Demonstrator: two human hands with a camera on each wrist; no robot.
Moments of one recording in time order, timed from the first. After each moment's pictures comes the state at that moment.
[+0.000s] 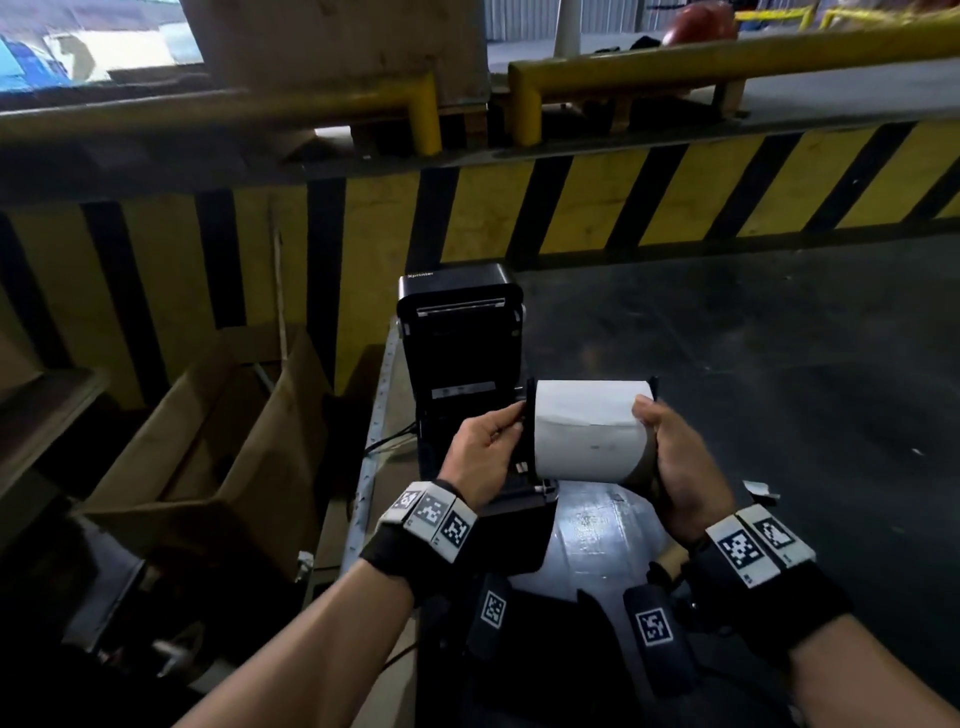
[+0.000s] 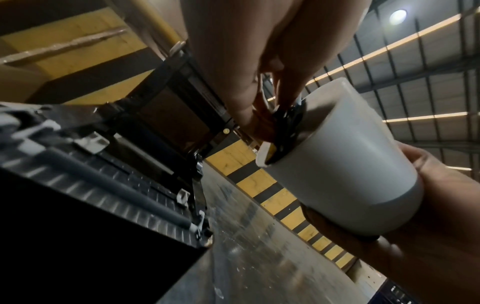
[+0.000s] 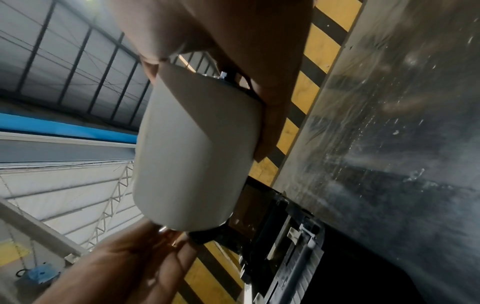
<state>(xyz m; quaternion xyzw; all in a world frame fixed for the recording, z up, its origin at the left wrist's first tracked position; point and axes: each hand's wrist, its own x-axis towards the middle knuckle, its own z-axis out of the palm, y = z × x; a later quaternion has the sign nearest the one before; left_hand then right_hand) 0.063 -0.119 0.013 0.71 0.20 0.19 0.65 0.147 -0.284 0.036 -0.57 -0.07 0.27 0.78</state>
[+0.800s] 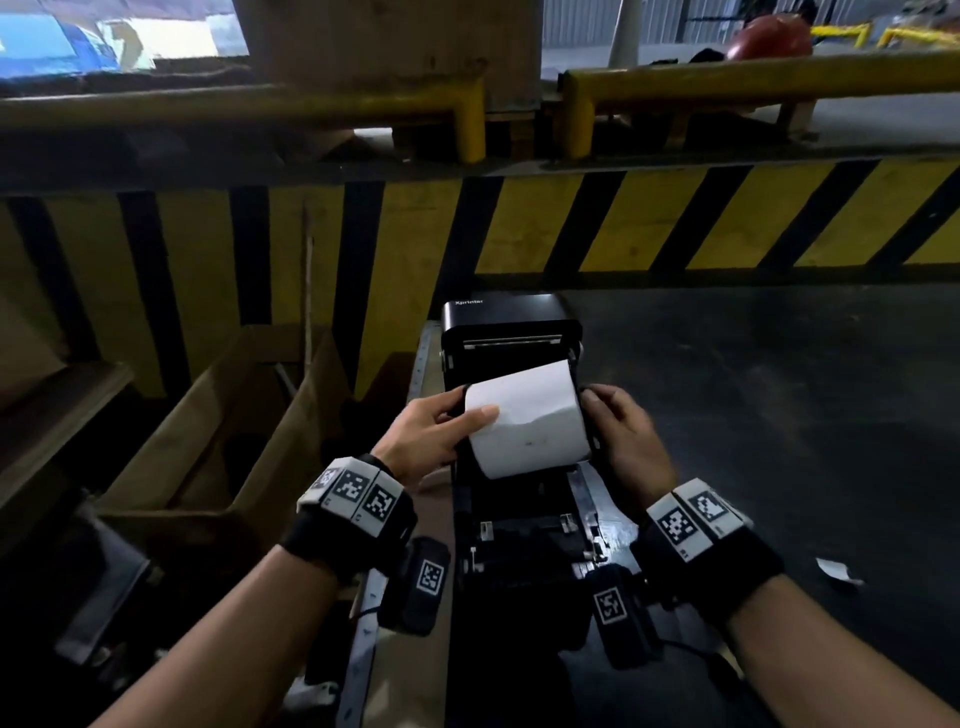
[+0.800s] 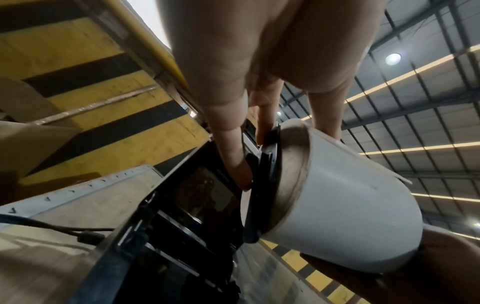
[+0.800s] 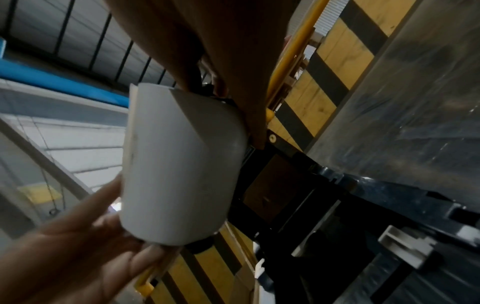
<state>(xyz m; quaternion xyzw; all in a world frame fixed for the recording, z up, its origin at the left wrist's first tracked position) 0.046 -0.002 0.064 0.68 0.21 0.12 0.69 0.177 -0.159 0.040 -0.63 -0.19 0.21 0.72</state>
